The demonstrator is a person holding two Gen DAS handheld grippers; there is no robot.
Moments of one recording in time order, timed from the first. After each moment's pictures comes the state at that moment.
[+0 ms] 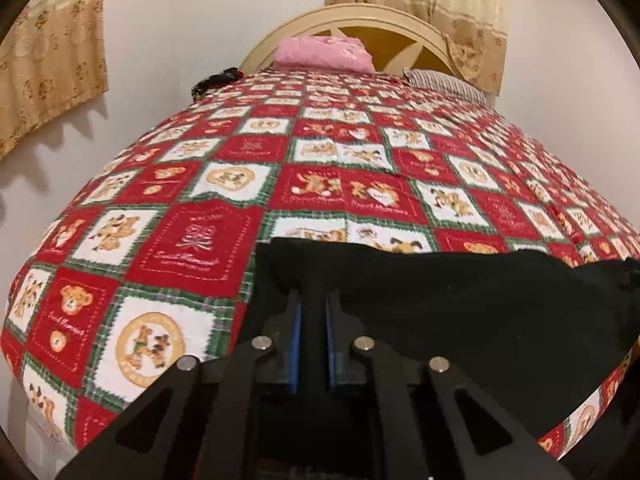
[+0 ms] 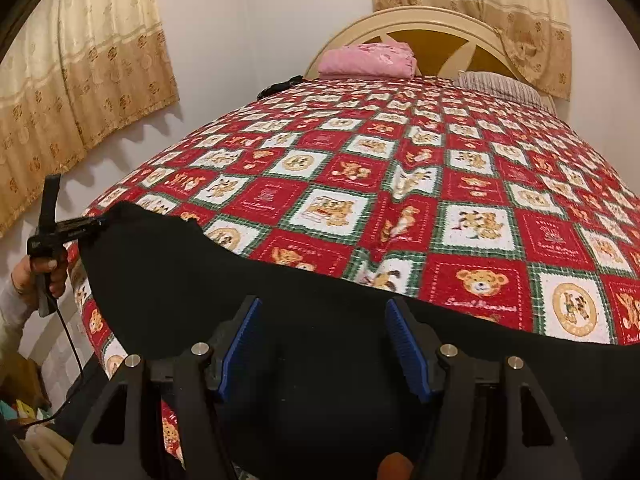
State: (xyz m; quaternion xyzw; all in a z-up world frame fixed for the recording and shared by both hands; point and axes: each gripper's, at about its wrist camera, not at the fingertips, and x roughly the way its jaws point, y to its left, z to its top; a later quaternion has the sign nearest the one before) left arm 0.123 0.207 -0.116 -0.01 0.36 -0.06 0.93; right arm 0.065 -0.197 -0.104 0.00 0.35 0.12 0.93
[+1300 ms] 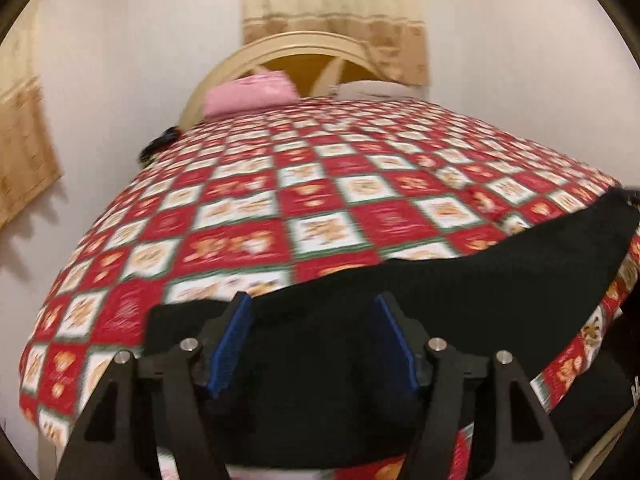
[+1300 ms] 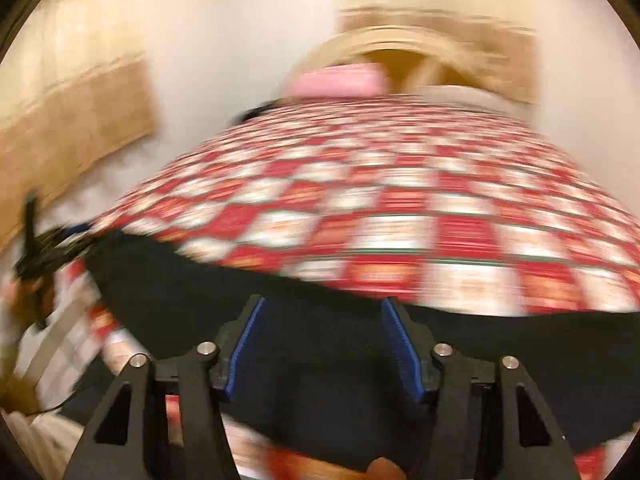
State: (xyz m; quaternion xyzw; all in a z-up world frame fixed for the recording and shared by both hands) left arm 0.082 0.091 -0.076 0.10 0.30 -0.16 0.94; right arm -0.003 -0.295 -0.061 0.03 0.32 0.03 0.95
